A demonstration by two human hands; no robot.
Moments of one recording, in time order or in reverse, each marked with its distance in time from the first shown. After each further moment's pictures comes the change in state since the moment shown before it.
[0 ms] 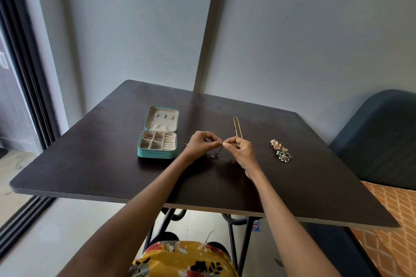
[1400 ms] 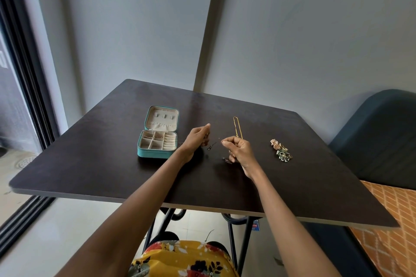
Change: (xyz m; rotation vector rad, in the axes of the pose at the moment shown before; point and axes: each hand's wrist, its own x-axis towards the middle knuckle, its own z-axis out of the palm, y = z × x) left_hand 0.003 0.014 -0.011 -0.362 0.008 -0.236; right_hand -0.007 -0.020 0.002 0.142 -0.053 0.153
